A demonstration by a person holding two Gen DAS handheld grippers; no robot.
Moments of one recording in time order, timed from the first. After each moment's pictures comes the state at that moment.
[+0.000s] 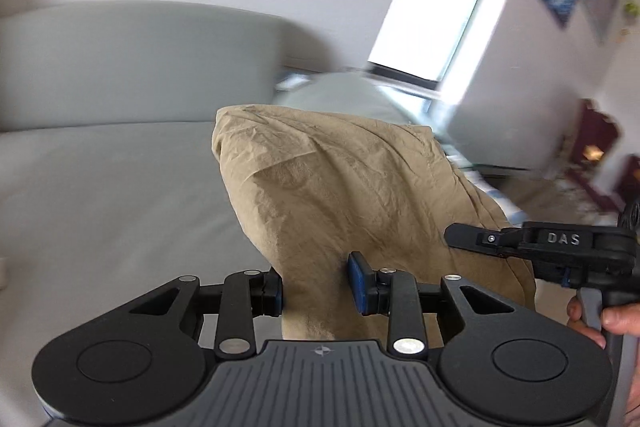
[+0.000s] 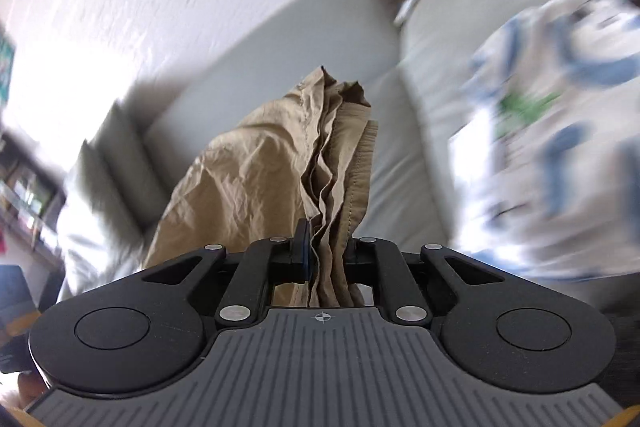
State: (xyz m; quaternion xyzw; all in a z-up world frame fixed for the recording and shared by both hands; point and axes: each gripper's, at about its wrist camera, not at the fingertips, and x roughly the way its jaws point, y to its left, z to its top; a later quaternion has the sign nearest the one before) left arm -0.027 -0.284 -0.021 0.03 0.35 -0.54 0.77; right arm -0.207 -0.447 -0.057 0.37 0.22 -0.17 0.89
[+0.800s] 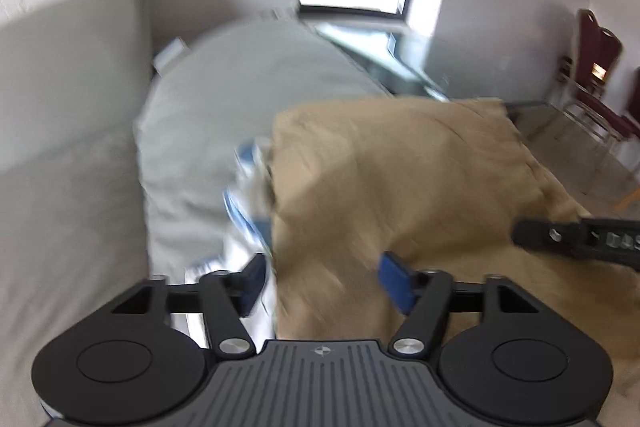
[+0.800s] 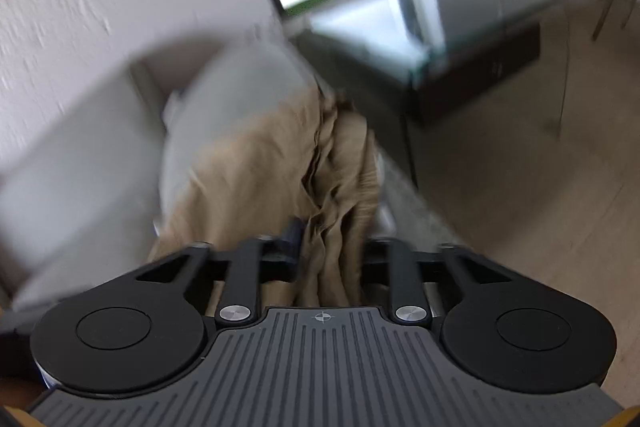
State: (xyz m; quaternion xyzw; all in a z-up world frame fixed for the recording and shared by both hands) left arm -0.055 -0.545 -0.115 0.16 0.31 -0.54 0.77; right arm -0.259 -0.638 -0.107 0.32 0.25 -0.41 0.82
